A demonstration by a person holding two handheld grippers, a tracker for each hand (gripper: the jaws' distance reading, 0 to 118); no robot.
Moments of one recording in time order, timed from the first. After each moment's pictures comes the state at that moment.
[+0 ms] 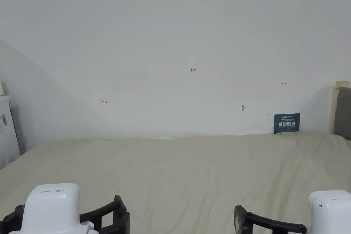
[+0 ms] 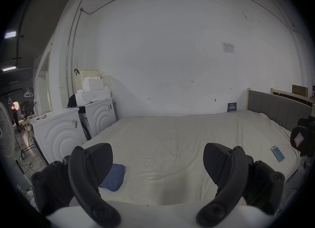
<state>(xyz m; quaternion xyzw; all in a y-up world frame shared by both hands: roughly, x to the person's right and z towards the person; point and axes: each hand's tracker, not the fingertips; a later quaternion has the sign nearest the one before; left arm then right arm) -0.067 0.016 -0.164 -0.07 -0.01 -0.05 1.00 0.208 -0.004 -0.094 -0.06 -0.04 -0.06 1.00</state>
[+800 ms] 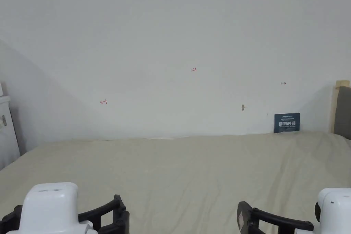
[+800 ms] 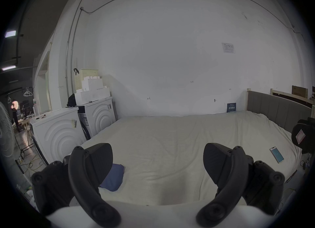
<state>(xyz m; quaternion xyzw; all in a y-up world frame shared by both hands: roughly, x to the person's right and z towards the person) -0.066 0.020 -0.166 -0.07 -0.01 -0.05 1.00 0.217 -0.001 -0.094 -0.05 -0.02 -0.08 0.99</state>
